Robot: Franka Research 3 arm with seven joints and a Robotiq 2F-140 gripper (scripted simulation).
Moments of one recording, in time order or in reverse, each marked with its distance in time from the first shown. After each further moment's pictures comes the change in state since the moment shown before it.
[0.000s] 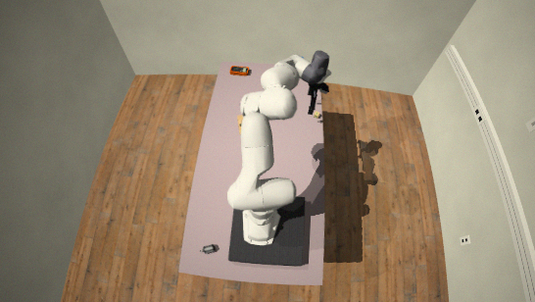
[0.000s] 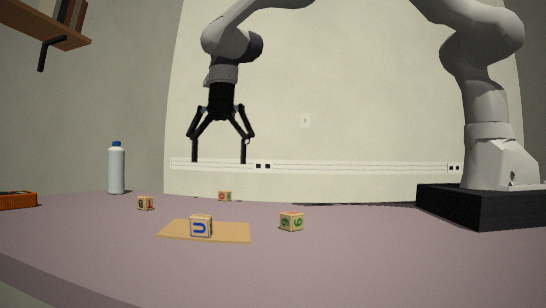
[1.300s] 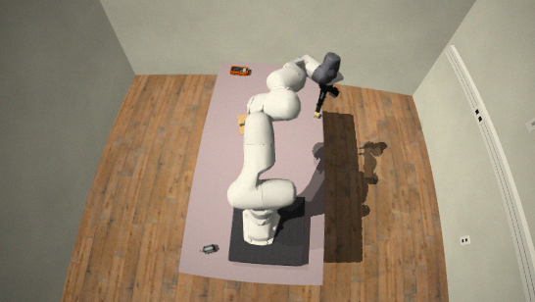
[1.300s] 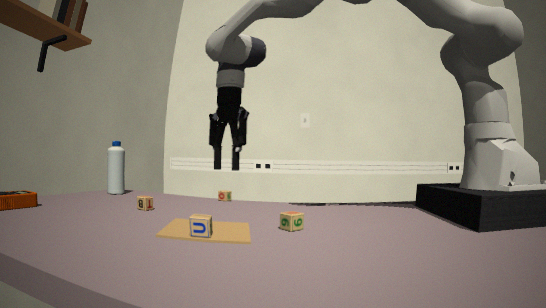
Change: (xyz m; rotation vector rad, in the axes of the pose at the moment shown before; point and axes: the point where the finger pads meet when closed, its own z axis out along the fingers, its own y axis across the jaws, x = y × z) arm 0.059 0.006 -0.002 -0.005 0.006 0.323
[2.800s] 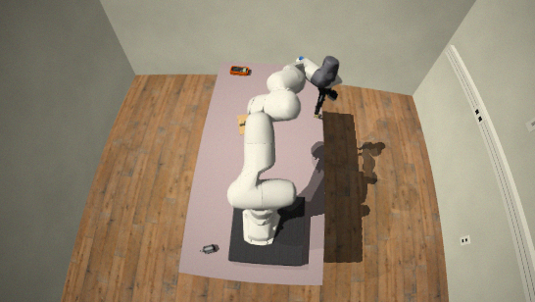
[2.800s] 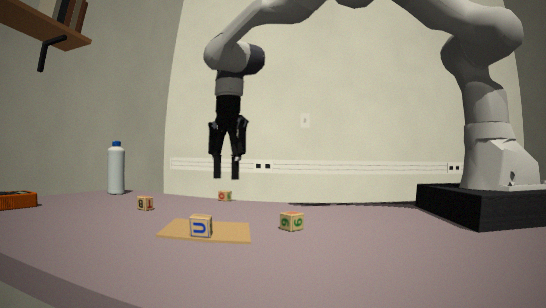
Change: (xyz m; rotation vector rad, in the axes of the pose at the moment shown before) arm -0.002 0.001 0.026 -0.008 -0.001 0.011
